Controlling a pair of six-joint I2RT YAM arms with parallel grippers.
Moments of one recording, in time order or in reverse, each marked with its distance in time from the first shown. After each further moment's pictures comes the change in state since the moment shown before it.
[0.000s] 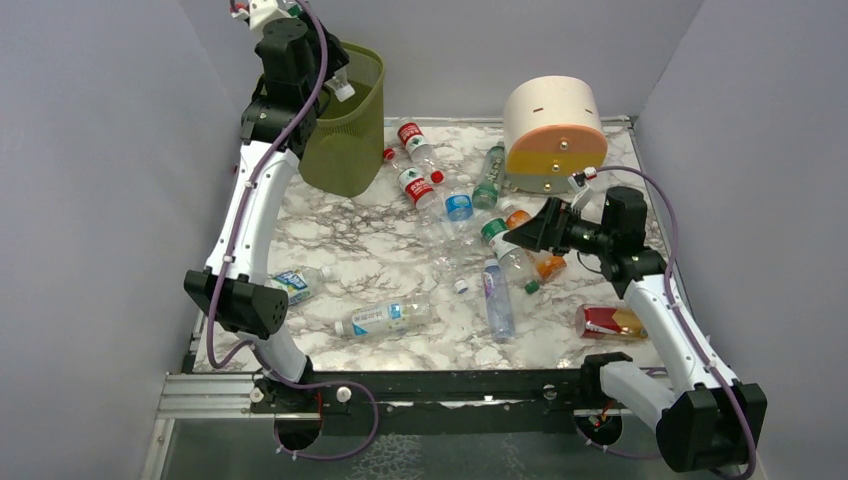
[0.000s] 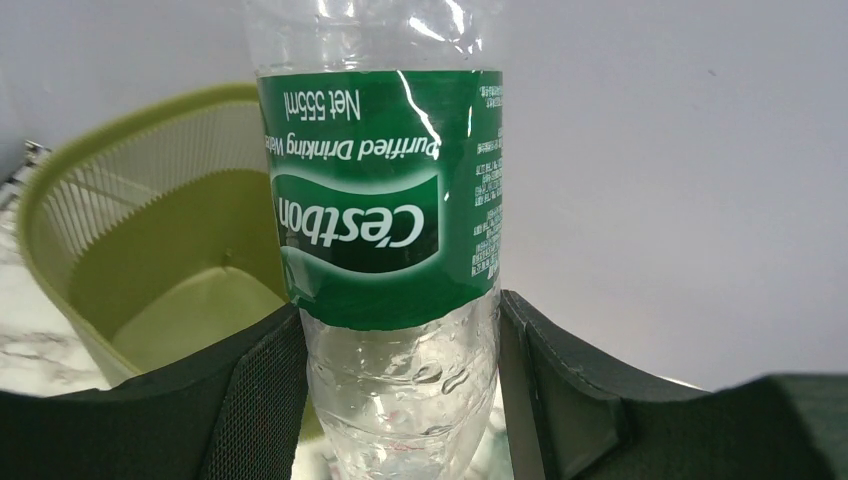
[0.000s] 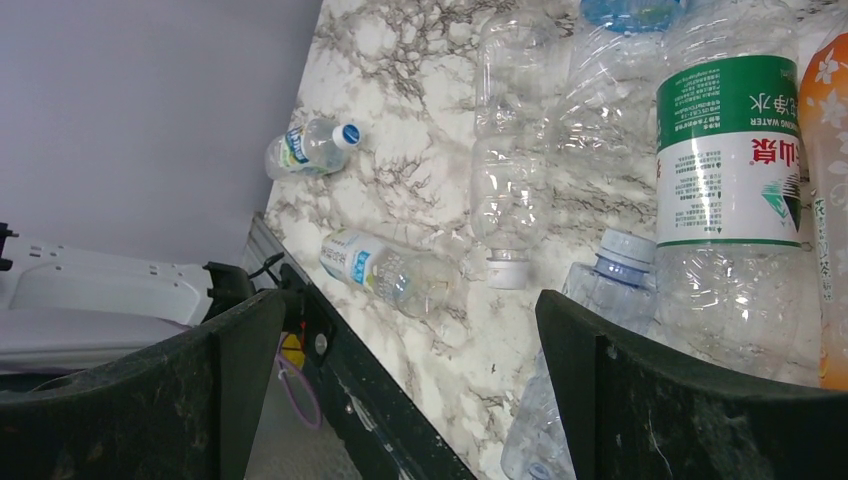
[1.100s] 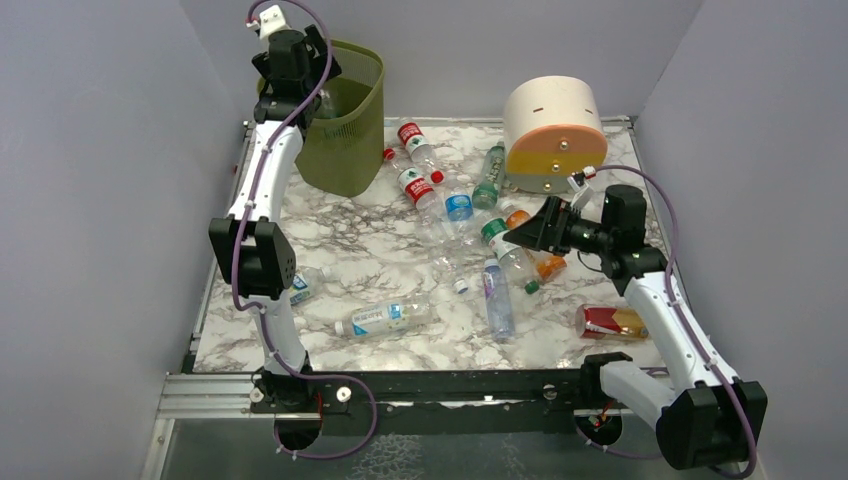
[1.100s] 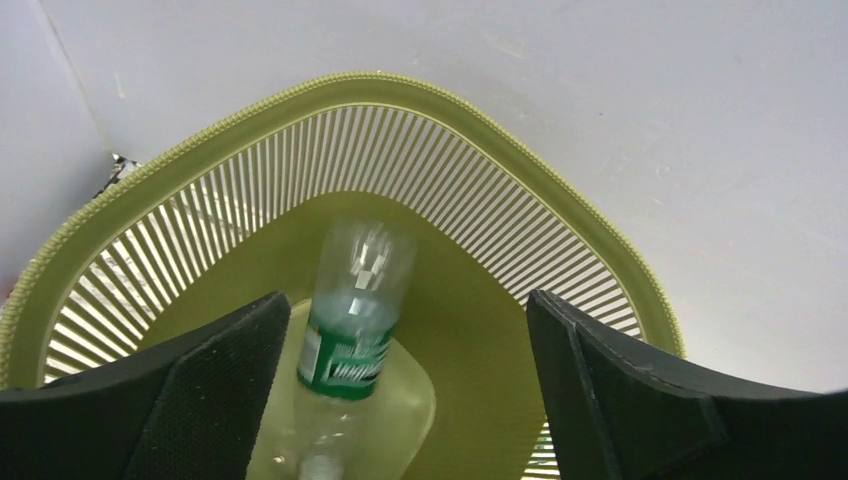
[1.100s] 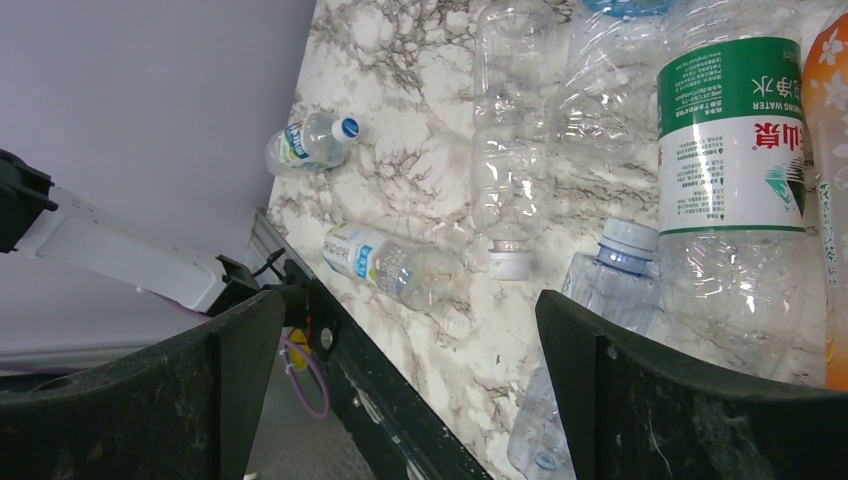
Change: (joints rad) left arm 0.180 0.285 -0.006 0.189 0.072 0.141; right arm 0.000 0.010 0.017 -0.037 0.000 -0.001
